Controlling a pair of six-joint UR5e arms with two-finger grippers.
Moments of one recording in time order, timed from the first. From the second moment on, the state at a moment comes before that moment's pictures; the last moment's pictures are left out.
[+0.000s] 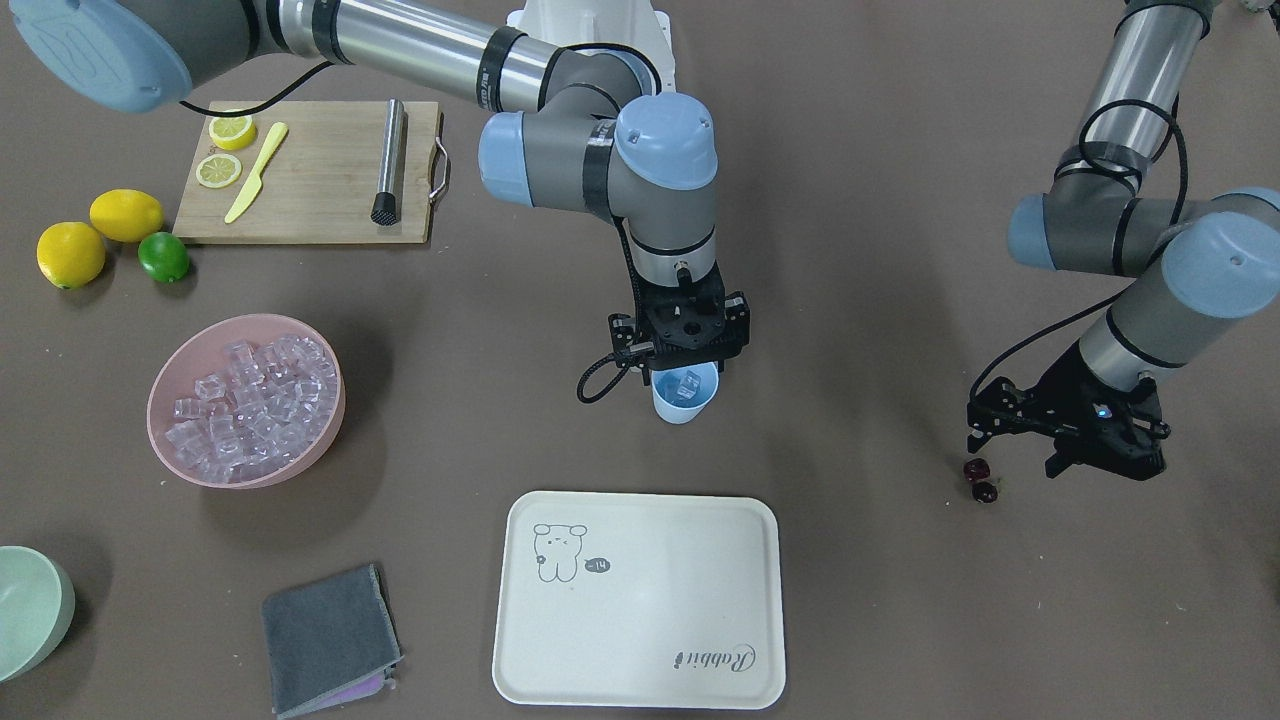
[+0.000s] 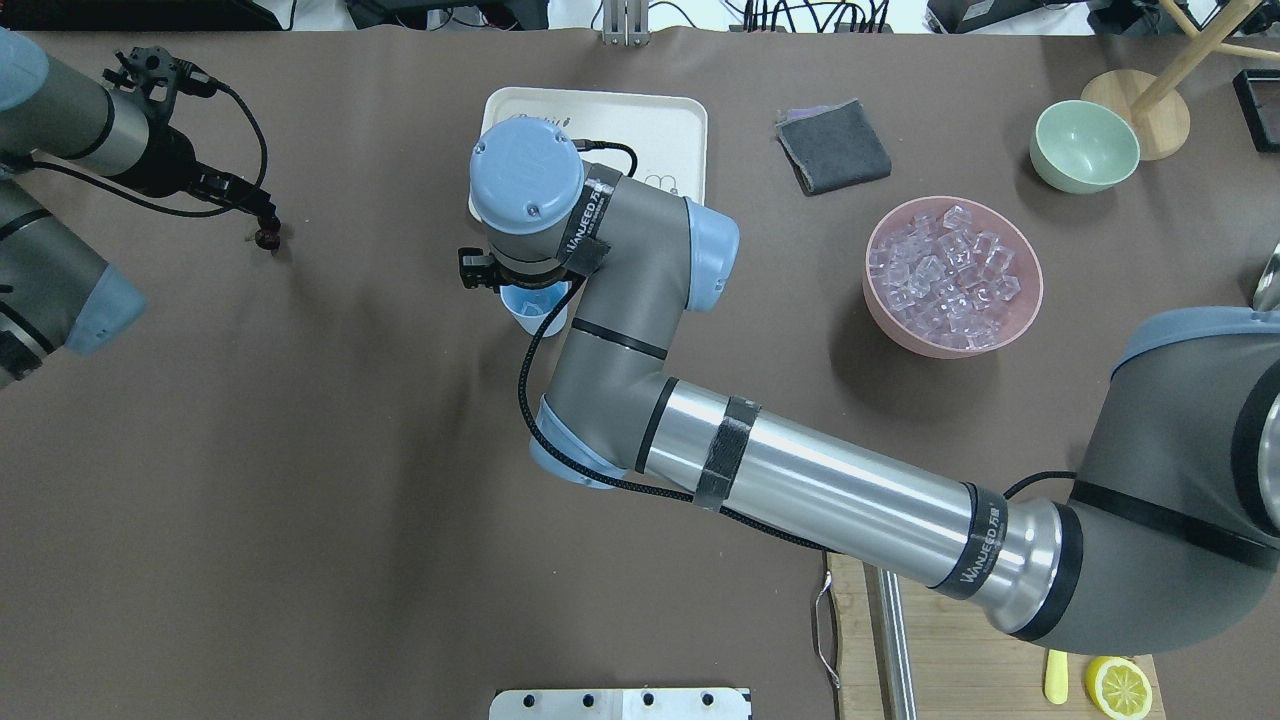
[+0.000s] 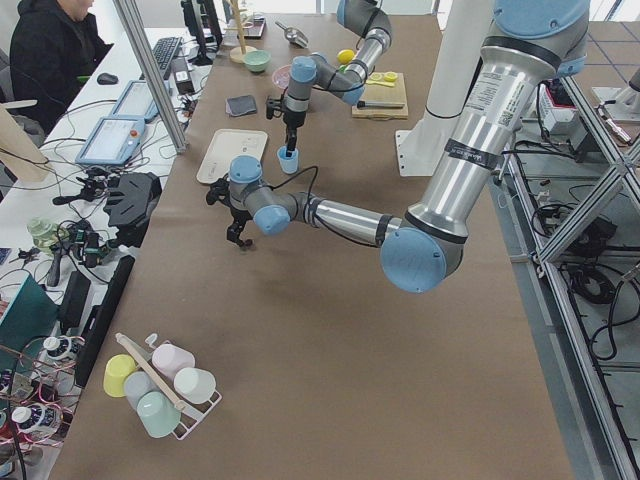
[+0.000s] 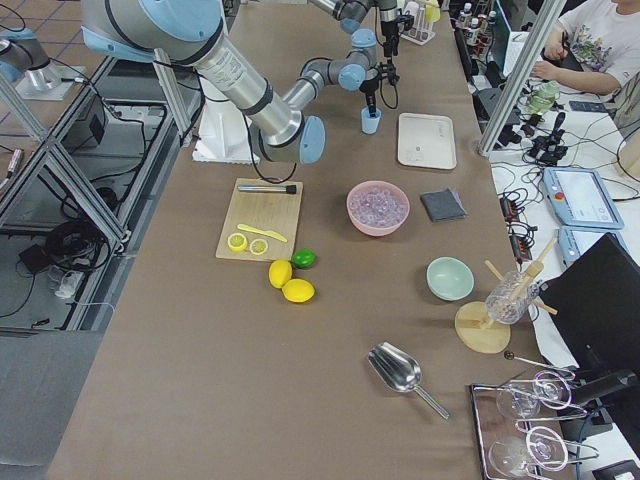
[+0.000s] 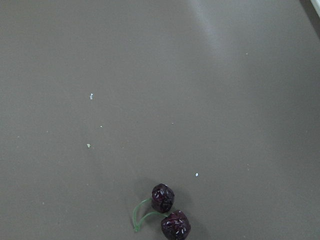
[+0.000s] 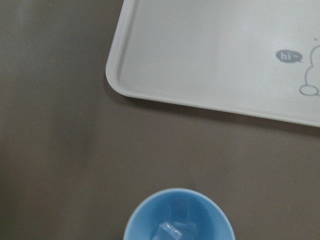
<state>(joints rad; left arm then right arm) -1.03 -1.97 -1.33 -2.21 -2.14 -0.55 0.54 -0.49 1.21 -1.41 1.76 1.12</state>
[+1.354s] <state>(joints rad) -0.95 -2.00 -1.23 -2.22 -1.99 -0.56 1.40 -1.38 1.86 -1.79 2.31 -0.13</state>
